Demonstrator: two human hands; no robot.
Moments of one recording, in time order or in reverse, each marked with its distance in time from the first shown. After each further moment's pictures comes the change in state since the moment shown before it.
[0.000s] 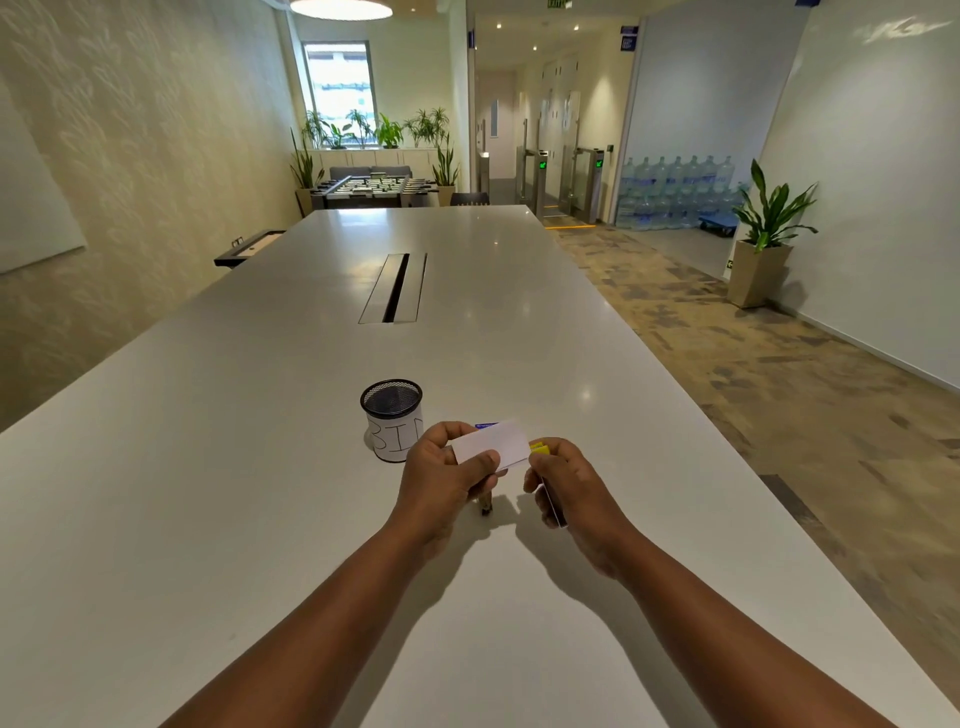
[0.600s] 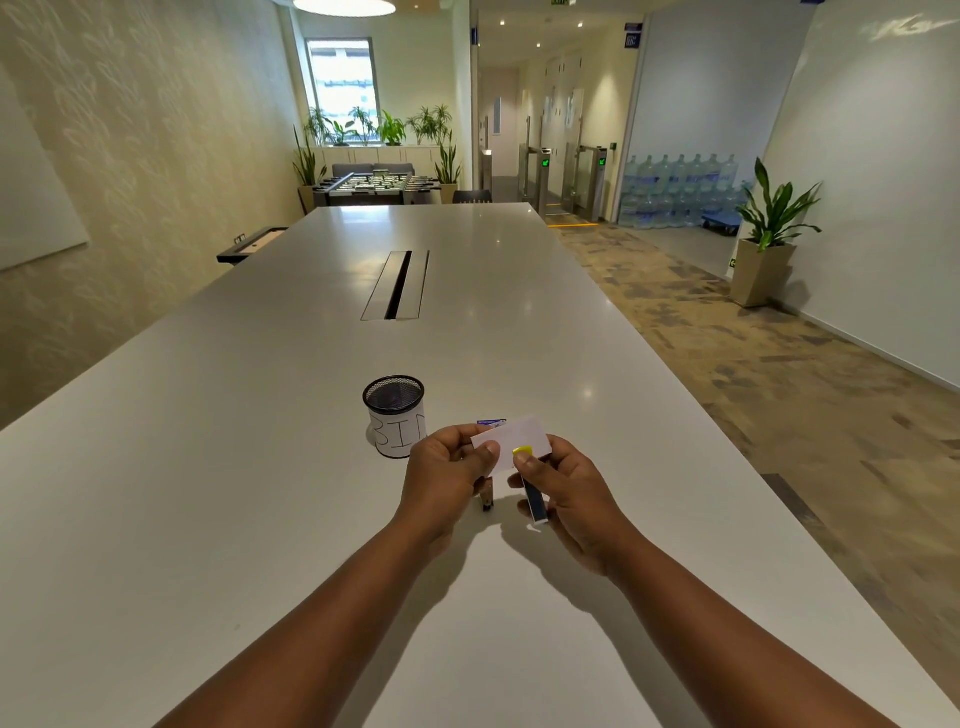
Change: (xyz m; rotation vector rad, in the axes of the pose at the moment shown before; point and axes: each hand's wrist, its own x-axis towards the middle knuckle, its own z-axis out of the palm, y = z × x) left_hand -0.002 -0.002 0.005 0.091 0.049 0.023; right_hand -0.004 -0.002 0.011 0.156 -0.035 -0.014
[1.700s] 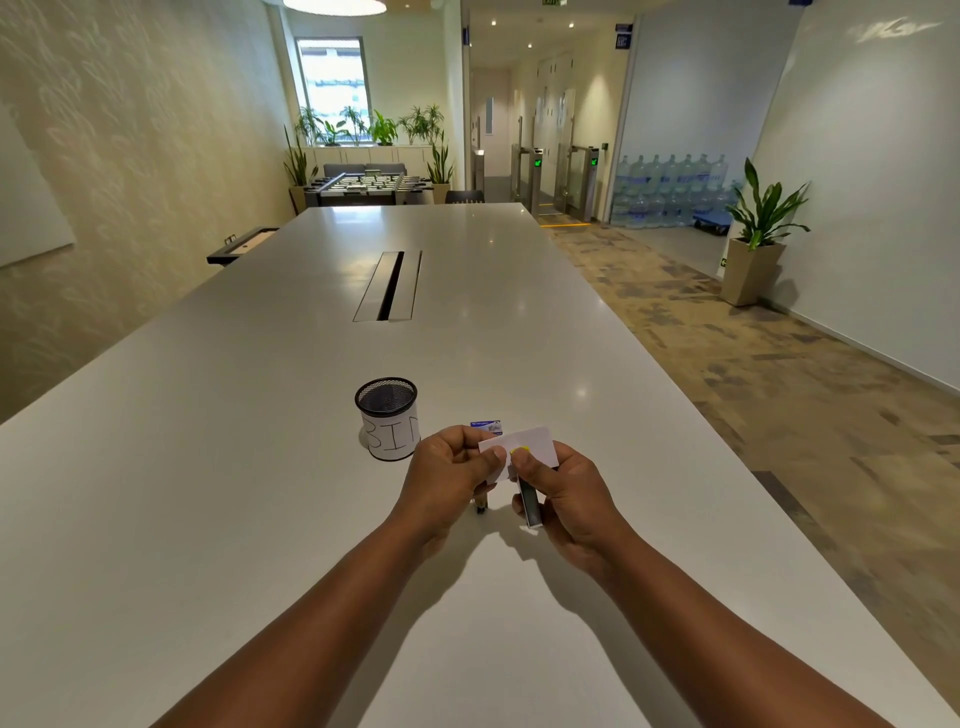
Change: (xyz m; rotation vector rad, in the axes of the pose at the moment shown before) left_hand 0.003 0.001 0.002 0.041 -0.124 0.008; right_hand 0.008 0.006 -0.001 0.132 0.087 0.030
